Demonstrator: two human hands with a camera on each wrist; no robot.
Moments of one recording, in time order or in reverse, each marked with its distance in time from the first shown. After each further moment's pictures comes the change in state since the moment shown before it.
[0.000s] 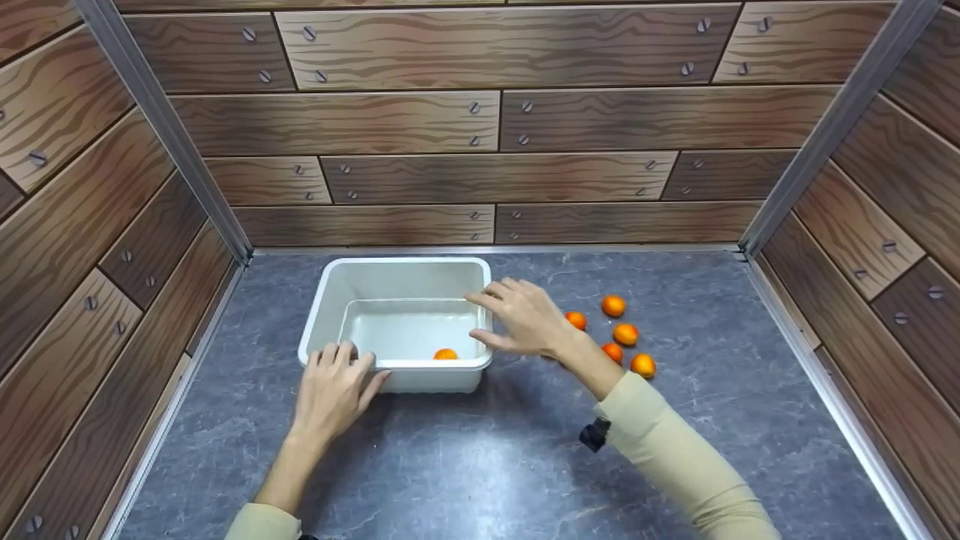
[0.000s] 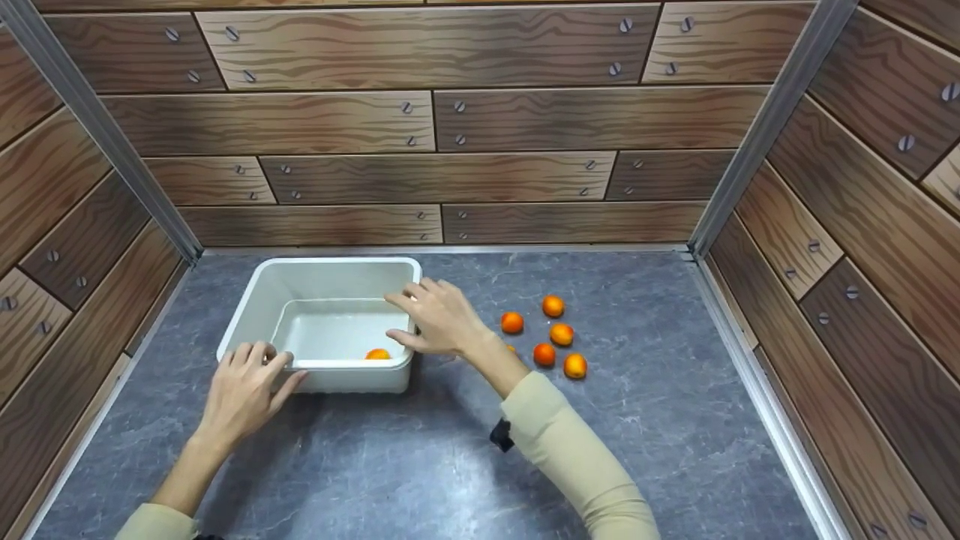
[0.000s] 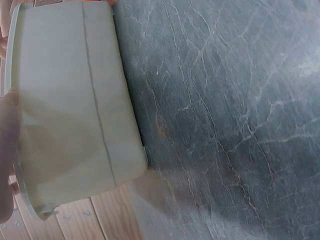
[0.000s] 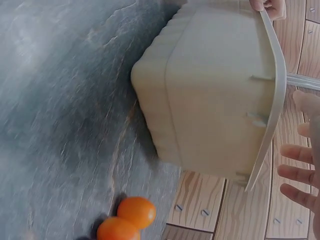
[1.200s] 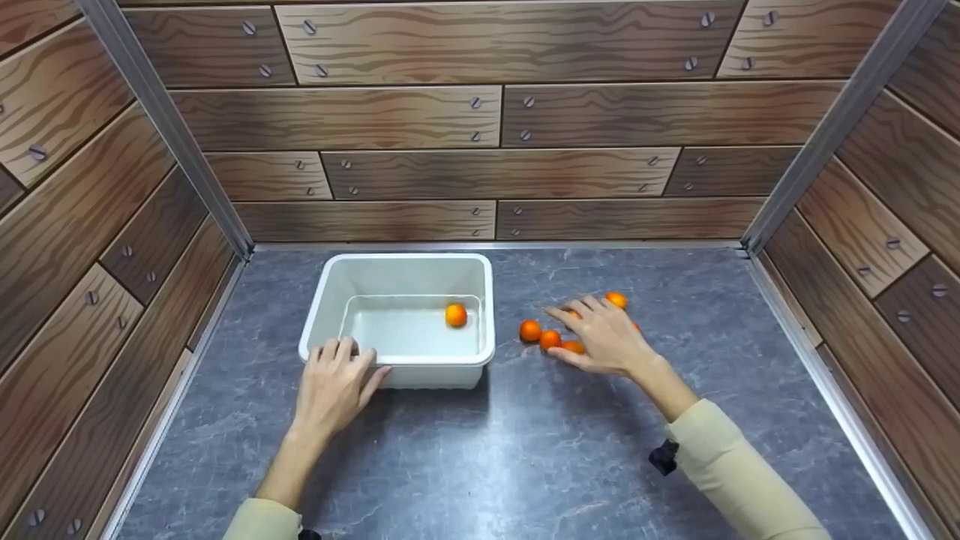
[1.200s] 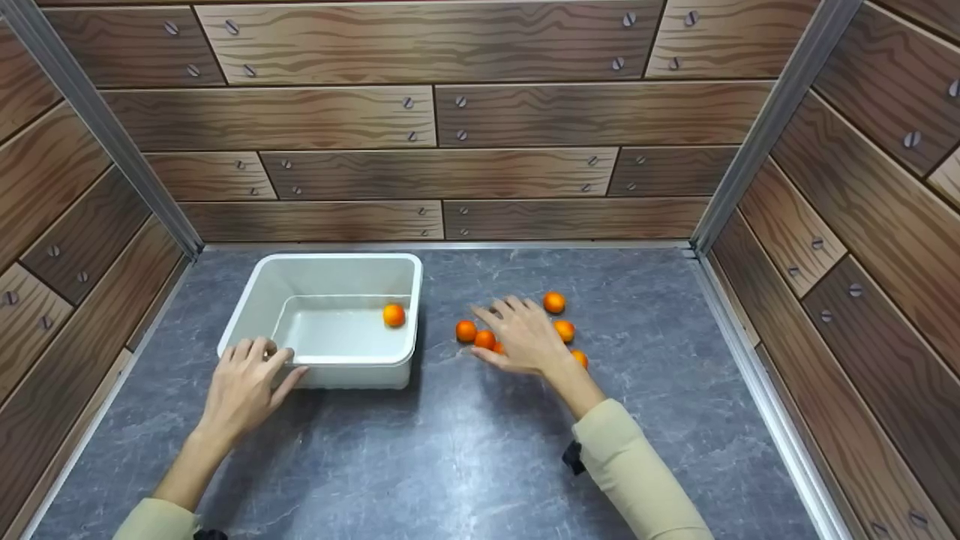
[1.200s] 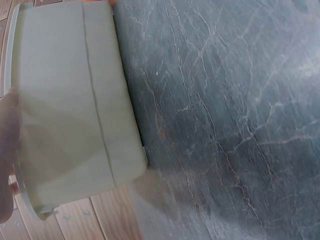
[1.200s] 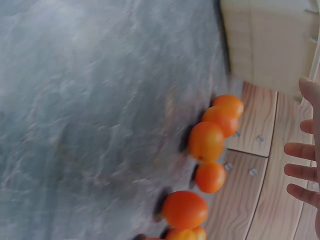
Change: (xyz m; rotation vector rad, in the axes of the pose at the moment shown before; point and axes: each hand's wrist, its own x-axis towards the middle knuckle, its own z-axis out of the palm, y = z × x) left_hand 0.000 0.002 -0.001 -0.015 -0.013 -0.017; right_hand -0.112 0.057 0.010 -0.083 -0.098 0.150
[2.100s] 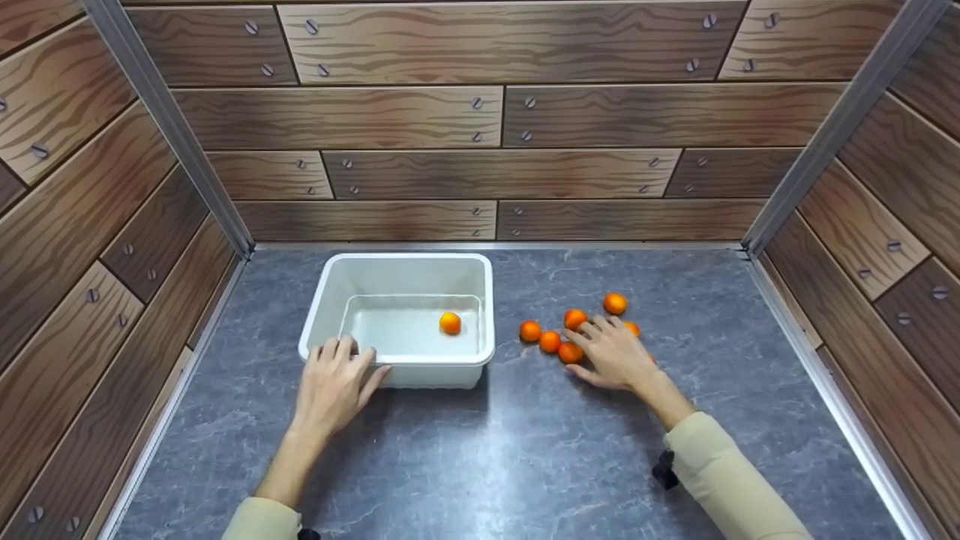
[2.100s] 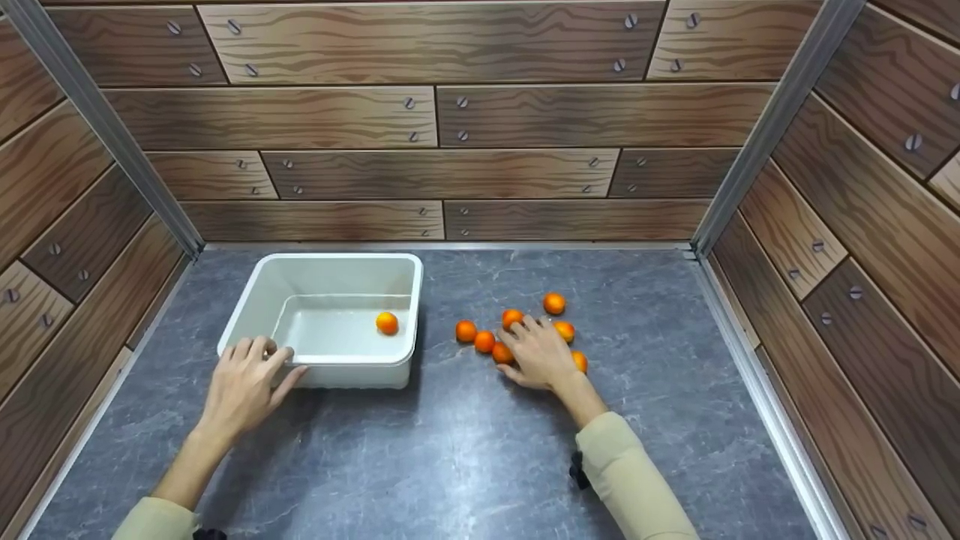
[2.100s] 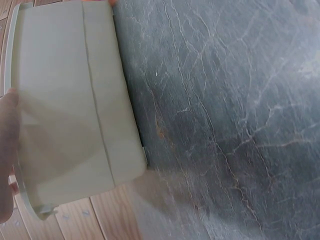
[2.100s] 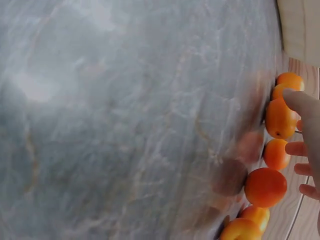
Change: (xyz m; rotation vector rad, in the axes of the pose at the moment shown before) left_hand -0.001 0.000 0.000 0.010 -0.008 -0.004; right_hand -0.038 0.018 0.048 -0.127 -0.085 -0.010
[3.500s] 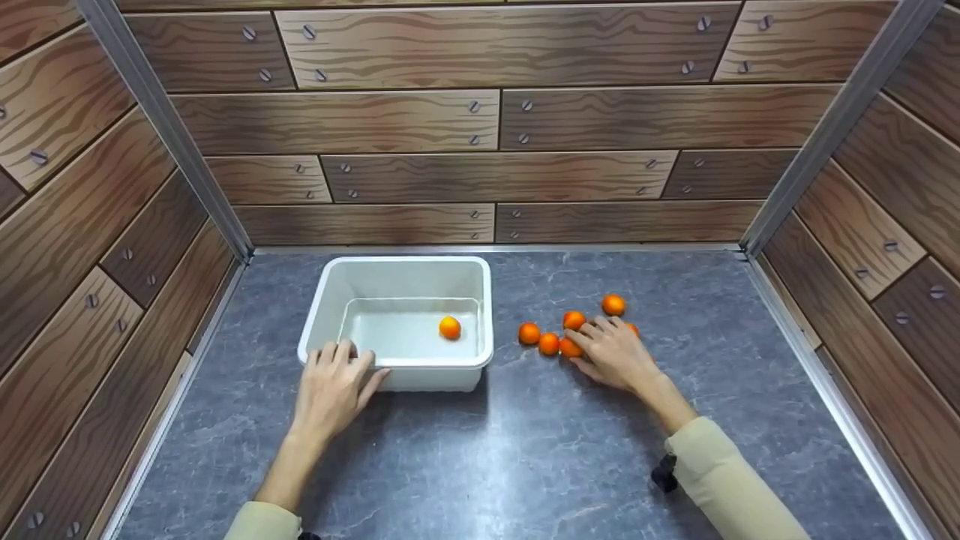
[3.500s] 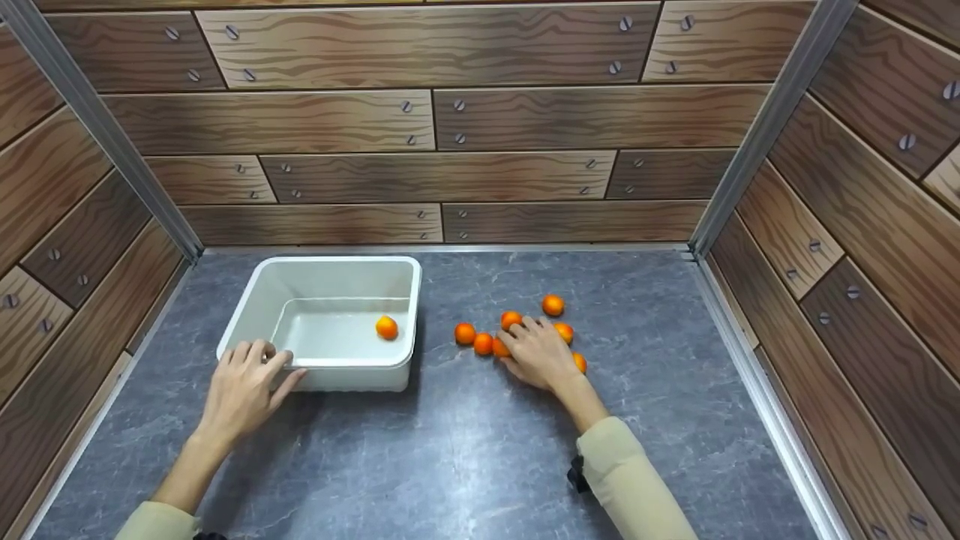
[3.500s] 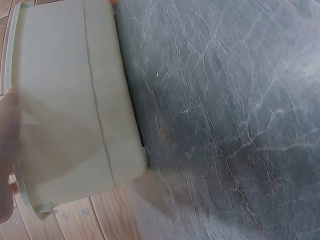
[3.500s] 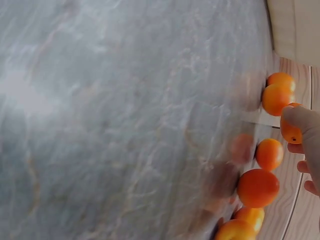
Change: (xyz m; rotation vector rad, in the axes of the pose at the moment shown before) left_hand 0.001 -0.001 0.003 -0.015 0.045 0.008; right_hand 0.000 0.001 -0.006 -0.020 0.148 -0.013
